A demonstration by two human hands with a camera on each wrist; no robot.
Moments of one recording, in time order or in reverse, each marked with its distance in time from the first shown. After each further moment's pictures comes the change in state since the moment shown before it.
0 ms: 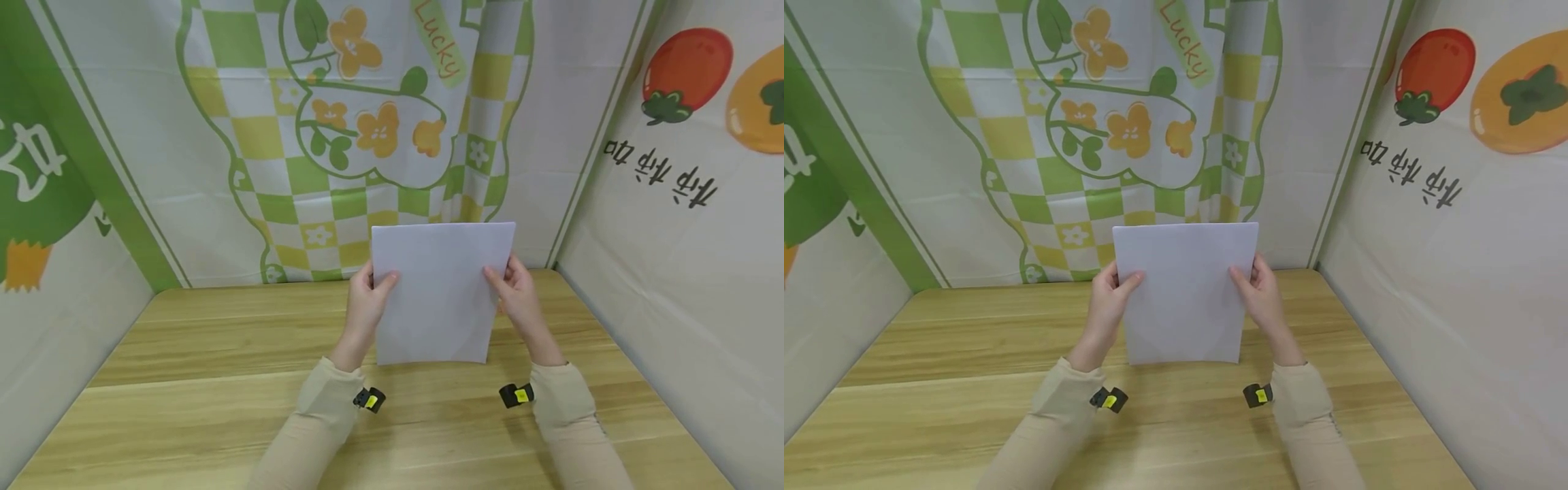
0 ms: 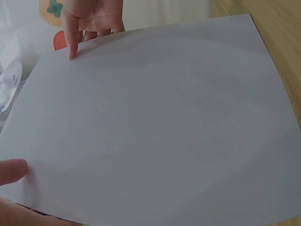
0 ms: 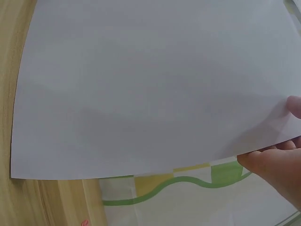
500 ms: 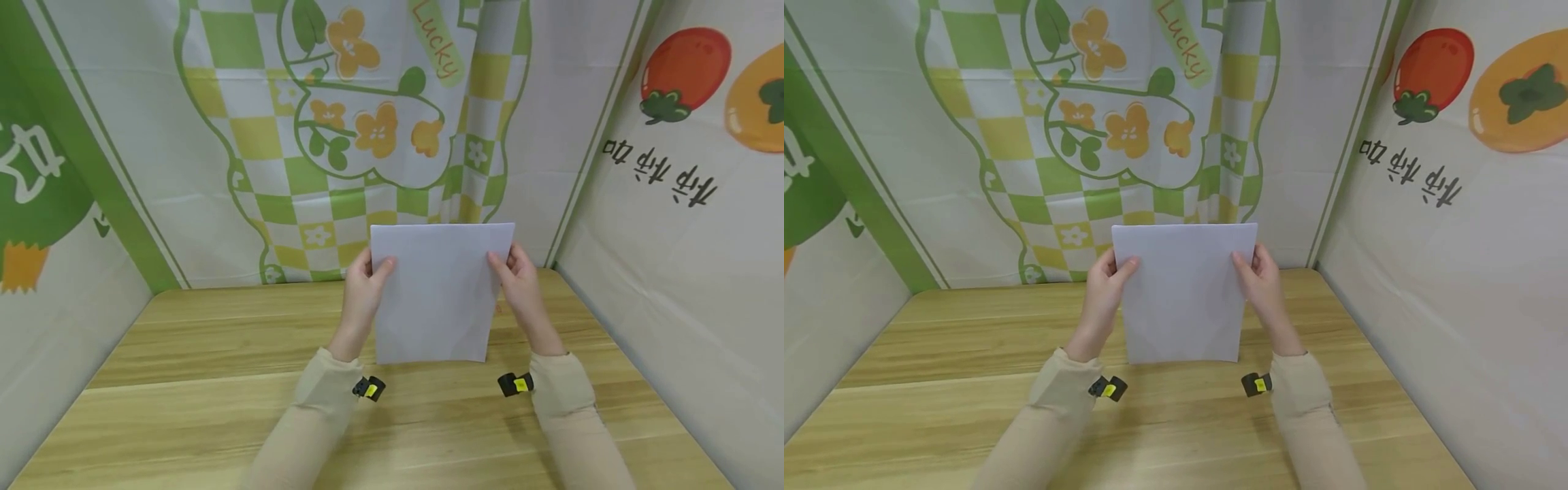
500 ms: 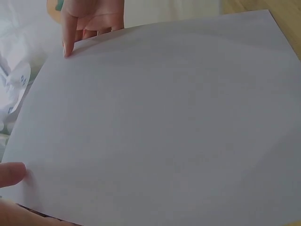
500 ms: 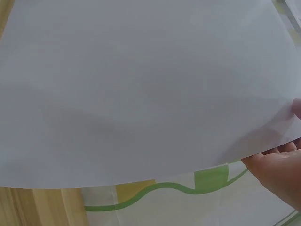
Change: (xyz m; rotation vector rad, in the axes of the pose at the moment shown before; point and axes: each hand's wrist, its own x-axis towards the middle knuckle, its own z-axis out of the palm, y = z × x) left_hand 0.010 0.013 0.000 -0.012 -0.023 0.035; right_hand 0.009 -0.014 -0.001 -0.014 0.043 -0.035
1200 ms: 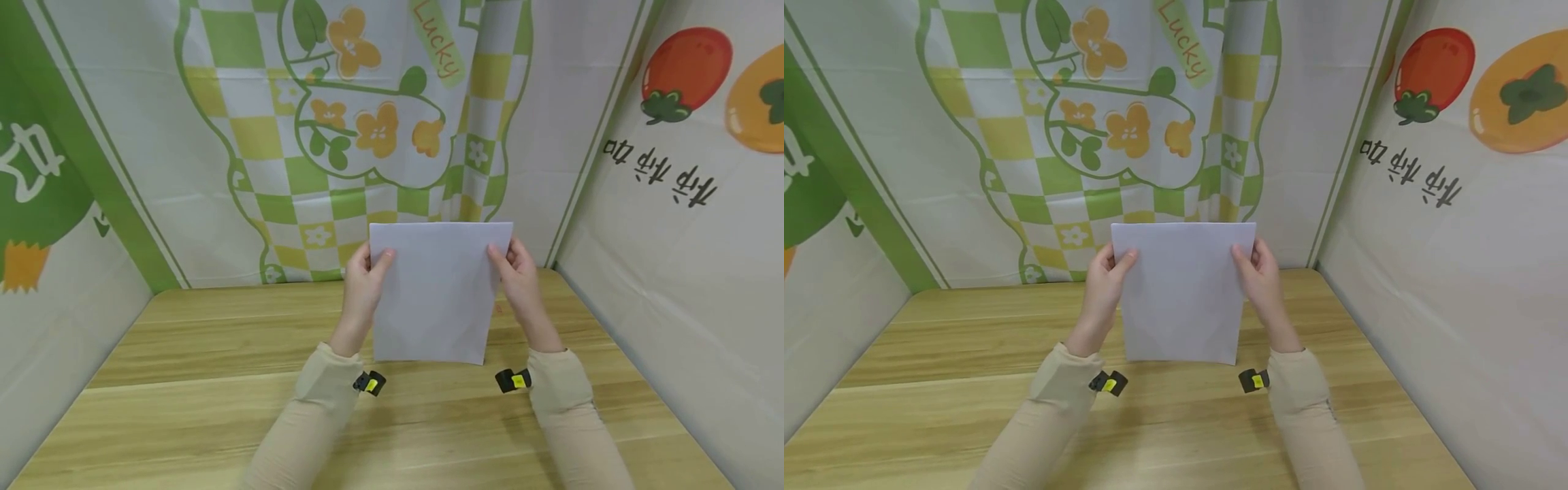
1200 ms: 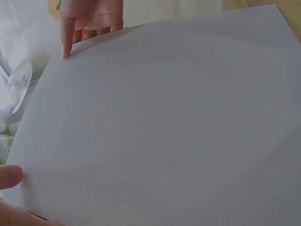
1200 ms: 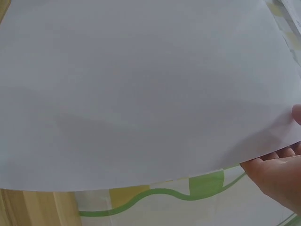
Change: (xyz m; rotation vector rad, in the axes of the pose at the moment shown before) left_hand 0.006 0.007 0.003 -0.009 0.047 0.010; right_hand 0.005 -0.011 0.006 0.019 0.033 0.015
